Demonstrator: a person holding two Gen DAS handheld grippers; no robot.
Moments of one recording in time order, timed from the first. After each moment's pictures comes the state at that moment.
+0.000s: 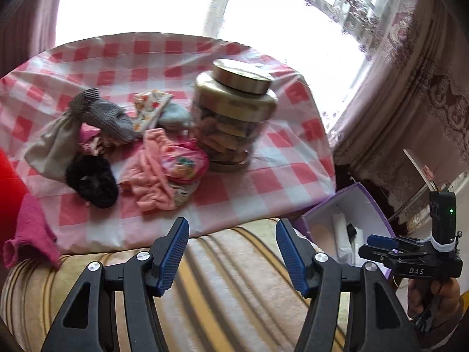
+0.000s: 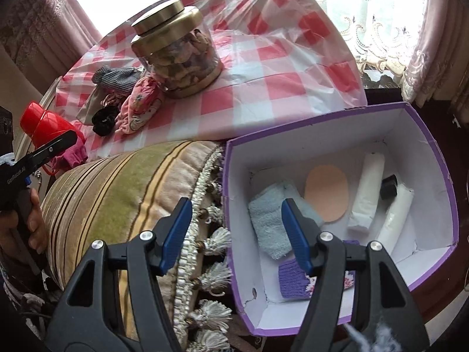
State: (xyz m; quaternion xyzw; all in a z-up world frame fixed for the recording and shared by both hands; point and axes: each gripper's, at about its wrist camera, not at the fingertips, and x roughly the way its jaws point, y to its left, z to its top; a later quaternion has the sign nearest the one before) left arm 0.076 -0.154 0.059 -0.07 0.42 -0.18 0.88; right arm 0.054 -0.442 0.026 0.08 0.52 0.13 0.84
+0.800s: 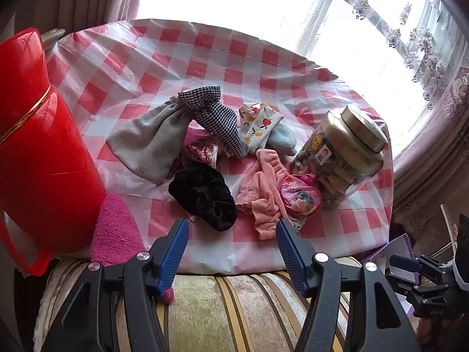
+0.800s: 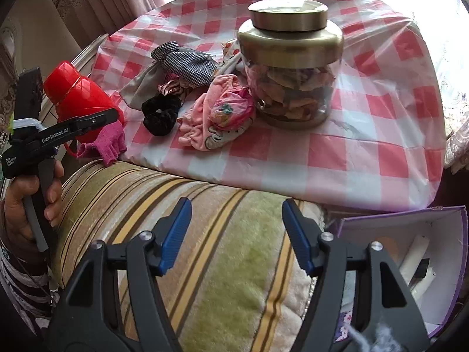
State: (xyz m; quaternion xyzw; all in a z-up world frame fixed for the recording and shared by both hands) left arm 0.112 -0.015 0.049 -0.15 0.42 -0.03 0.89; right arm 0.117 -0.303 0.045 -0.01 0.51 0.24 0.83
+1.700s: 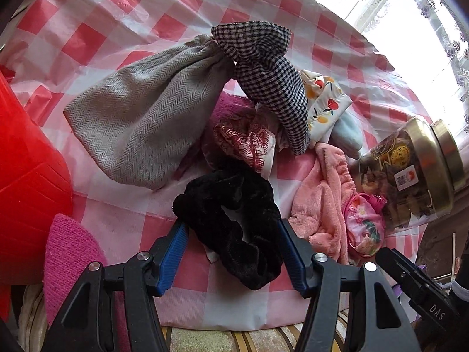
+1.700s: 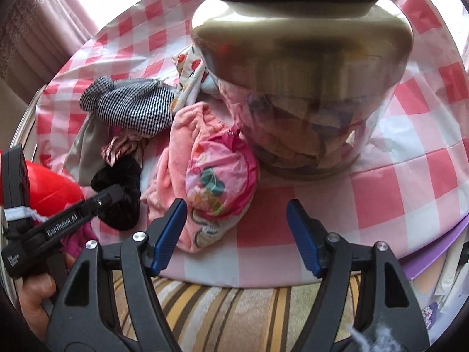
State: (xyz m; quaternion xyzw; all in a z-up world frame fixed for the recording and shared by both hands) left arm 0.206 0.009 -0.031 -0.20 0.52 0.02 0.83; right arm 0.223 -0.239 -0.014 0.09 0.52 0.12 0.84
